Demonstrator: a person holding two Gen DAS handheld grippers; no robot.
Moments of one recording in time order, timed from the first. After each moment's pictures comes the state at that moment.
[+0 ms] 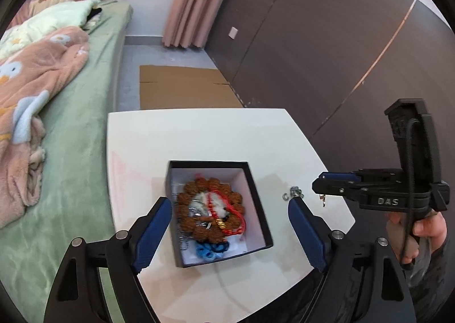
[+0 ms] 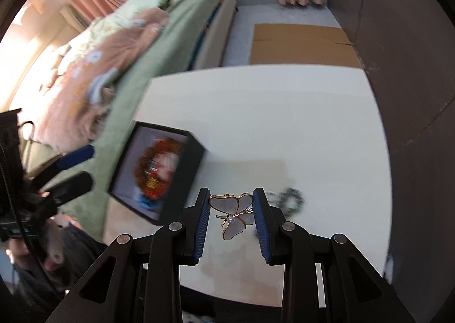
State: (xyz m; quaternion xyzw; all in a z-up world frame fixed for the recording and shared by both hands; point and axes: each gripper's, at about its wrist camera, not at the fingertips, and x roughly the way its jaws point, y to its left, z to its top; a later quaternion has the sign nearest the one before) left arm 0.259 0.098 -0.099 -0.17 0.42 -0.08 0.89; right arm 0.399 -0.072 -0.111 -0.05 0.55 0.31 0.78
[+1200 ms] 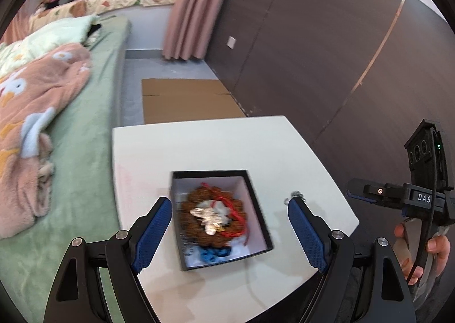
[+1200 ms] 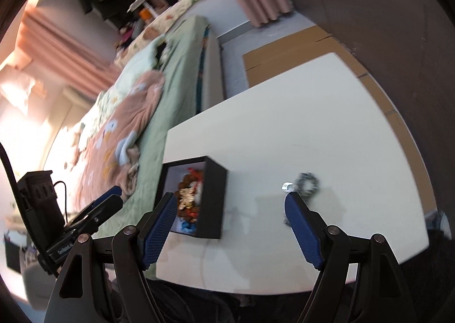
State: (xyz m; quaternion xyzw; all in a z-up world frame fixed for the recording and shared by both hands) left arm 0.255 0.083 -0.088 -0.14 0.40 -0.09 0.90; right arm 0.368 -0.138 -0.113 0.16 0.50 0.26 0.81
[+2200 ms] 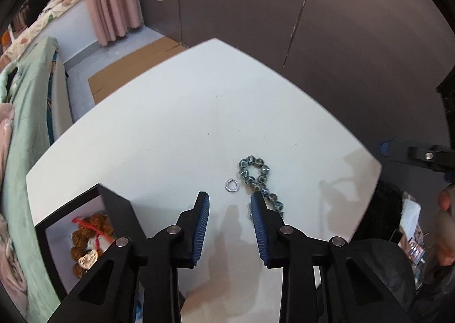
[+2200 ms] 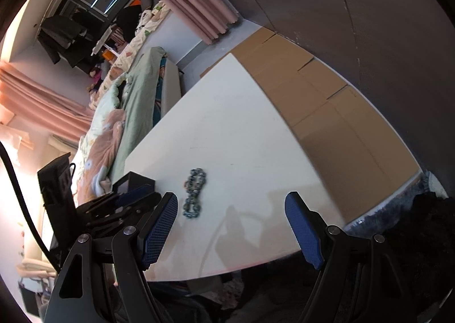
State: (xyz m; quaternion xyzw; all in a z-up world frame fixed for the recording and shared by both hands) left arm 0.338 -0.068 -0.160 0.06 0.52 -0.16 0.84; right arm 0.363 -0.264 -0.169 0.24 0.50 0.19 0.81
